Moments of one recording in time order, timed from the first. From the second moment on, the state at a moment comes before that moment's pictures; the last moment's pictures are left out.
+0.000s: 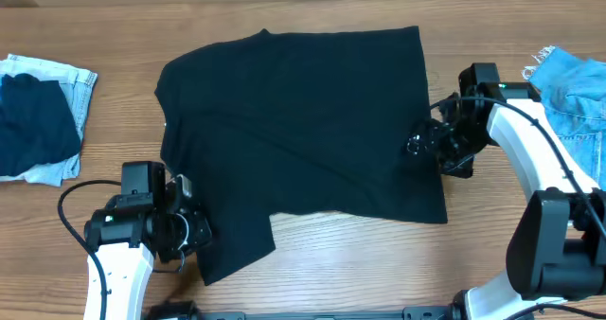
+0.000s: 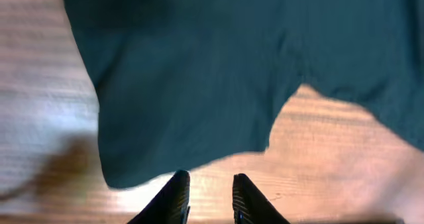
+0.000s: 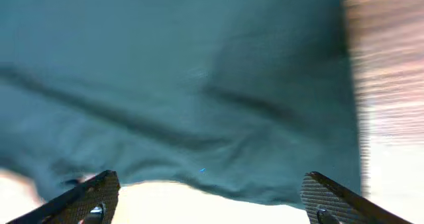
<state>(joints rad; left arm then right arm) 0.09 1.03 0.73 -1.11 0.32 -0.37 -0.02 1.76 1.27 -1.11 -0.40 0.25</state>
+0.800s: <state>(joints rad) -0.10 1.06 0.78 -1.09 0.00 -0.70 0.06 1.76 1.27 -1.08 -0.52 0.16</state>
